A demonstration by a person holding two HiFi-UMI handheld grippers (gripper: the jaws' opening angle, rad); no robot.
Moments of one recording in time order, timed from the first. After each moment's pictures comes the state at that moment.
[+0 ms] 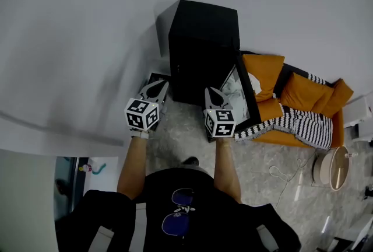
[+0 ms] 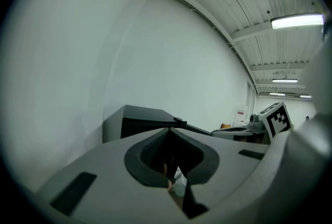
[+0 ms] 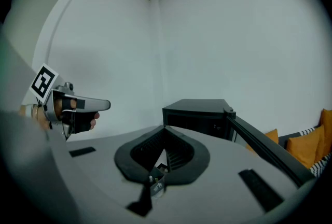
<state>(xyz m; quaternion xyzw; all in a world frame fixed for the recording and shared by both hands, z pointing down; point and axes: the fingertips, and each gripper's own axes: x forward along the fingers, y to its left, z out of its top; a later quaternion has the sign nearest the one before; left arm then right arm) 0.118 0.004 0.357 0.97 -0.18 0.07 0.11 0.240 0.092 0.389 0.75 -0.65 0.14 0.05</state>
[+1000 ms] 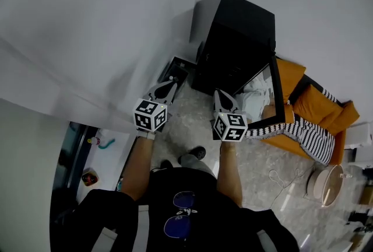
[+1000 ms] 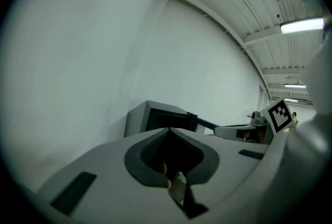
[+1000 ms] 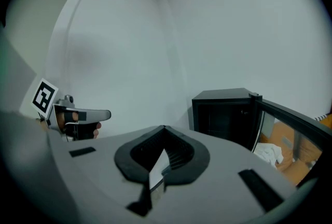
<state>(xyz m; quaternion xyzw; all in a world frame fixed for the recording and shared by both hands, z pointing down) -0.043 0.015 0.380 0.96 -0.25 0.07 0.14 0.095 0.091 0.396 0.71 -0.69 0.17 0.05</state>
